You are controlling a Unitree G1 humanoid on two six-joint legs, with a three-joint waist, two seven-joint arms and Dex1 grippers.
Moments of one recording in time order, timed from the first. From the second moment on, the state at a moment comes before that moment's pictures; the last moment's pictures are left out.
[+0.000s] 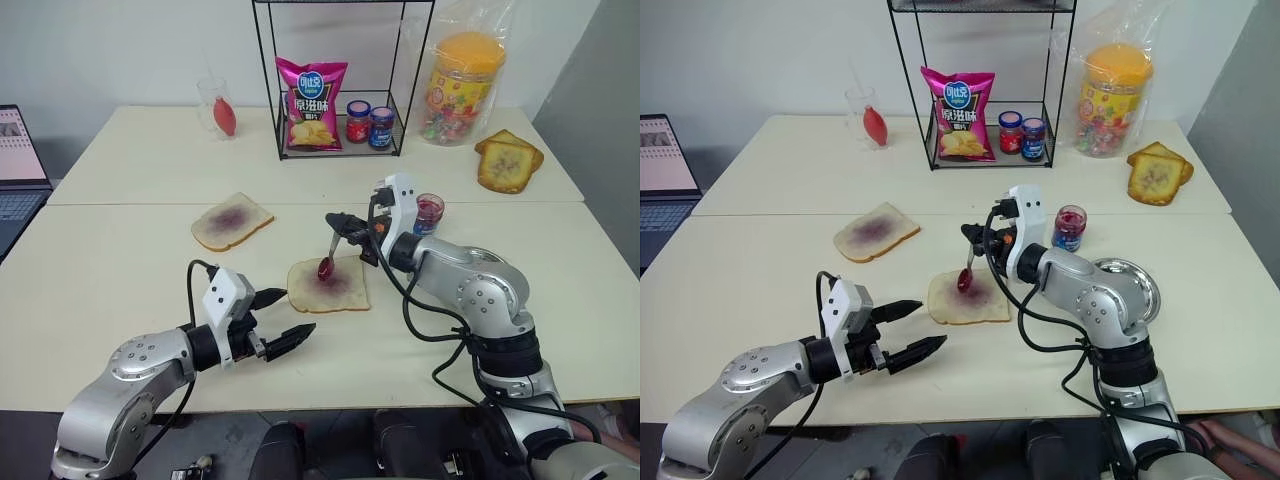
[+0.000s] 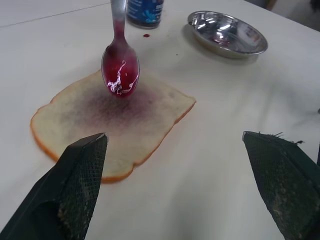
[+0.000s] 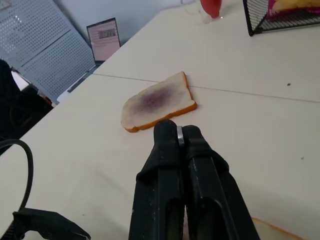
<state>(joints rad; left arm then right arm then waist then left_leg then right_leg) 0.12 0.60 0.15 -0.63 -0.57 0.72 -0.73 -0.63 -0.18 0.14 -0.20 0.70 0.86 0.18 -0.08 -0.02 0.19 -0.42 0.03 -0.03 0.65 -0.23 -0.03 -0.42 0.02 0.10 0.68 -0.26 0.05</state>
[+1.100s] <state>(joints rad) 0.12 0.69 0.15 -0.60 -0.63 0.72 -0.76 -0.57 -0.20 0.26 -0.19 0.40 0.70 0.43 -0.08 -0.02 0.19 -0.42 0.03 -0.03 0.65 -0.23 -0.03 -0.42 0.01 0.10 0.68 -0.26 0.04</state>
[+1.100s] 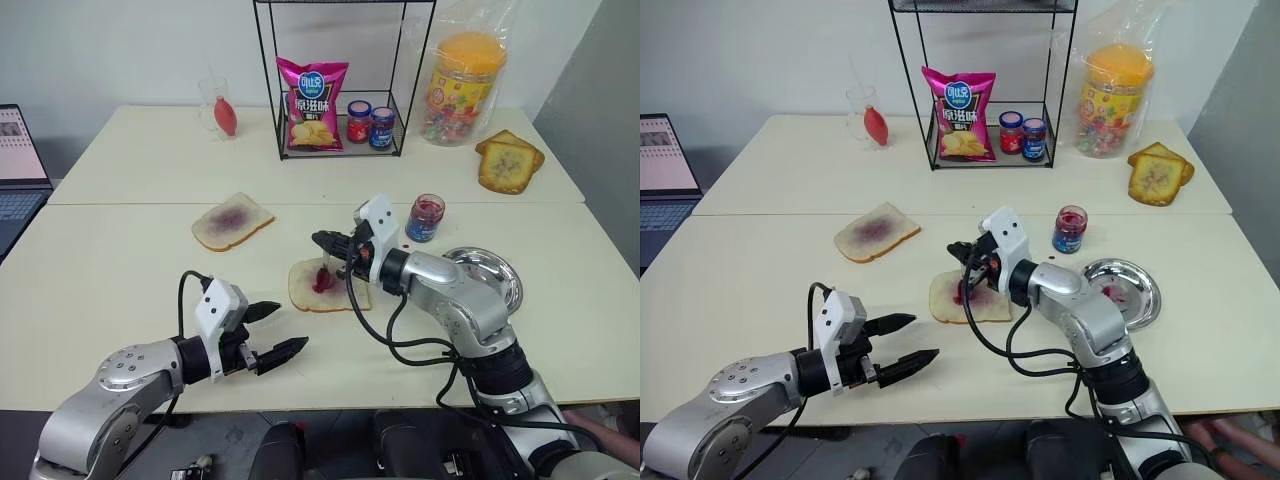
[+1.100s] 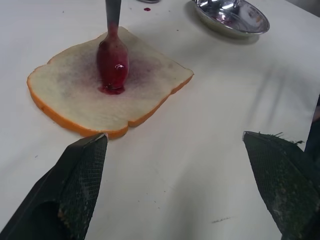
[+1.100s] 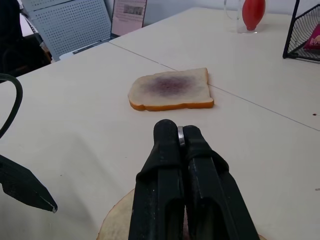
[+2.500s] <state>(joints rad) 0.09 0.71 0.12 -0.54 -0.62 0.67 -0.80 -0.60 0.08 -0.16 -0.14 0.67 1.11 0.19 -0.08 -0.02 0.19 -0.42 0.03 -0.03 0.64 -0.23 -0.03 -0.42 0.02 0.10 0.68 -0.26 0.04</state>
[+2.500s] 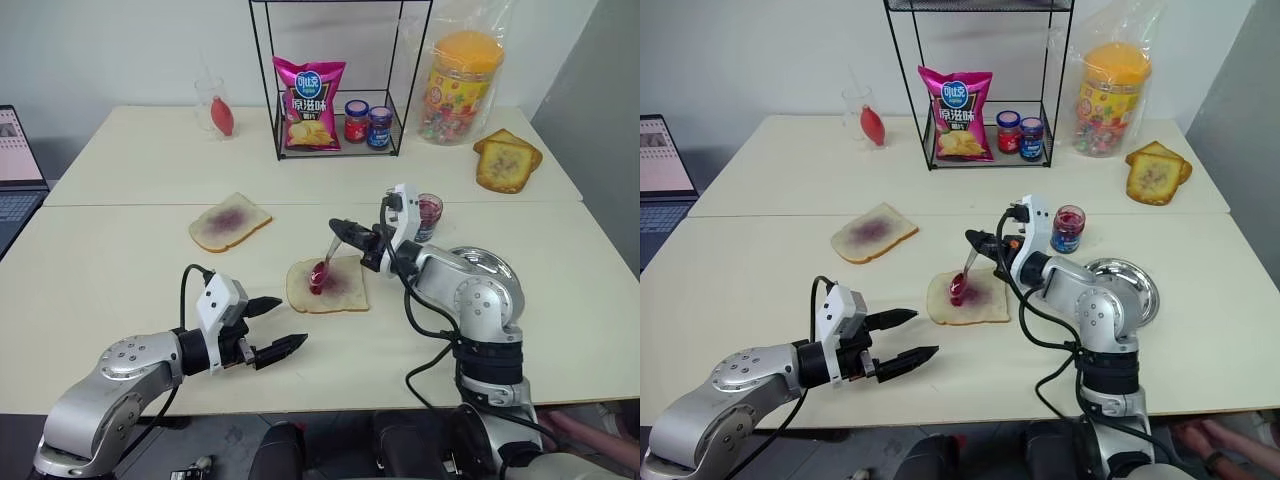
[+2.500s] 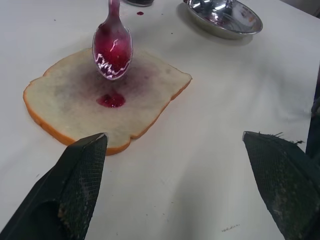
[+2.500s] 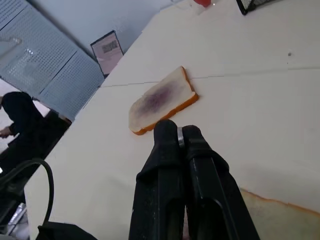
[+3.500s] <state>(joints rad) 0.05 0.73 0.12 -0.52 -0.61 0.67 -0.82 -0.66 -0.15 -0.12 0.02 0.62 0.94 0.27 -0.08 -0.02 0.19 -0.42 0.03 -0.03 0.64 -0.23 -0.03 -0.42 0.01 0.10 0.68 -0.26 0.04</state>
